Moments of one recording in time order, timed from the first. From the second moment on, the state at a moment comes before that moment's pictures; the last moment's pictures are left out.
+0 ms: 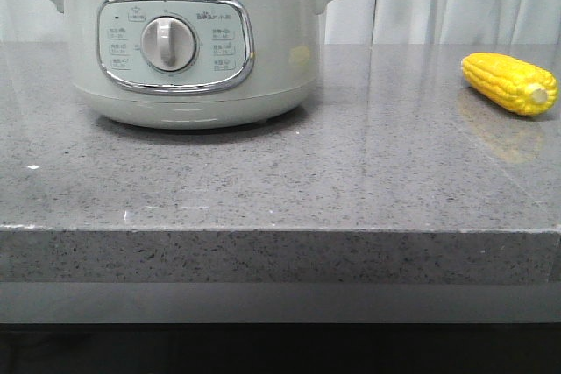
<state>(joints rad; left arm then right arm) -0.39 0.94 -0.88 -0.06 0.18 0.01 0.00 0.41 -0.69 0.01 0.66 0.08</state>
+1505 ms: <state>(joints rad) -0.47 1.69 -1.45 -0.09 0.17 0.01 0.00 0.41 -0.69 0.01 0.66 0.08</state>
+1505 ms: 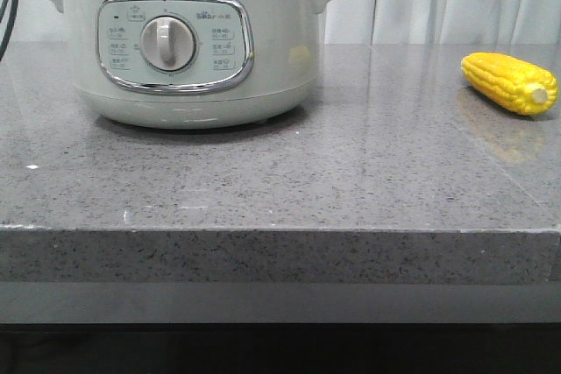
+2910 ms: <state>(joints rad) -0.35 1.14 -1.36 -0.01 0.61 0.01 0.00 0.41 -0.69 0.01 0.66 0.08</state>
